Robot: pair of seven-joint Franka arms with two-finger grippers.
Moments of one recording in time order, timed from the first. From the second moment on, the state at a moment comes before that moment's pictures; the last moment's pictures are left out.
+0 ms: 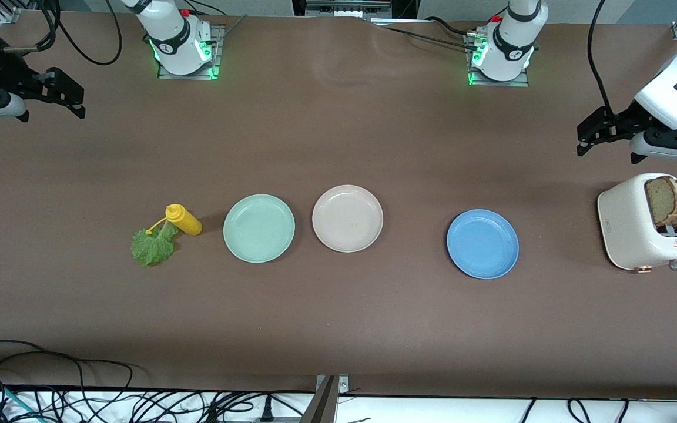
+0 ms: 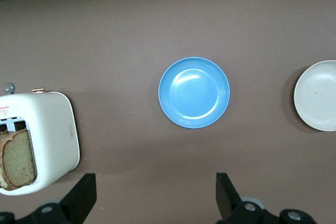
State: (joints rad) left arm 0.05 -0.04 -0.13 -1.68 0.00 1.70 0.07; right arm -0.07 -0.10 0.17 -1.65 -0.02 1.54 -0.03
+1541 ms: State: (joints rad) left arm 0.05 -0.04 -0.13 -1.68 0.00 1.69 0.07; right arm -0.08 -0.09 0.16 -1.69 0.03 1.54 -0.08
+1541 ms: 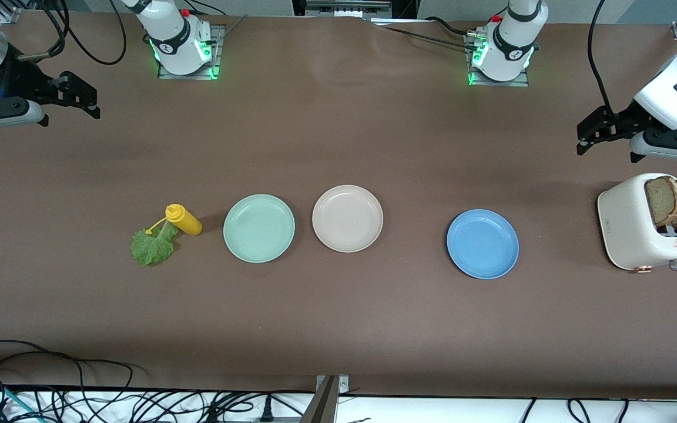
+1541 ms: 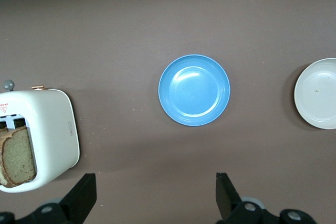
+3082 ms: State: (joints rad) left arm 0.05 -0.04 -0.13 -1.68 0.00 1.69 0.07; right arm -0.08 -0.06 0.14 -1.69 0.03 1.54 -0.08
